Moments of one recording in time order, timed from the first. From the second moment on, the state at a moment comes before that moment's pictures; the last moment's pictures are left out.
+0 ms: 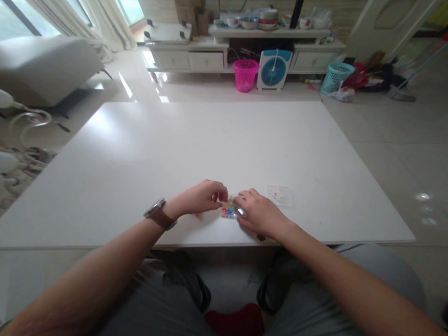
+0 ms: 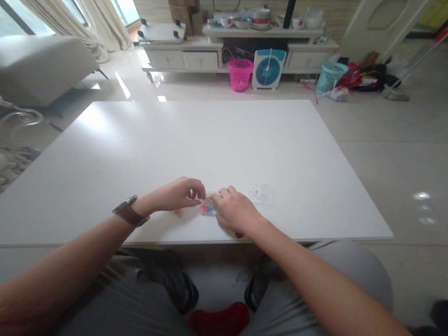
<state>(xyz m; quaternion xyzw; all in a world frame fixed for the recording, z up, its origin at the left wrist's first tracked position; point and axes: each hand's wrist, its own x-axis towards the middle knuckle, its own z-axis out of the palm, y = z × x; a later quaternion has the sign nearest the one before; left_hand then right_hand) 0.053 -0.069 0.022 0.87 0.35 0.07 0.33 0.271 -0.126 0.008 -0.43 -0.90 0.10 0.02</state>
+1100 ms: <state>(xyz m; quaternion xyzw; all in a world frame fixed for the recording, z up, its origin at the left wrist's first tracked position) 0.053 -0.065 0.018 0.74 0.38 0.21 0.51 0.262 -0.125 0.003 -0.41 -0.86 0.16 0.25</state>
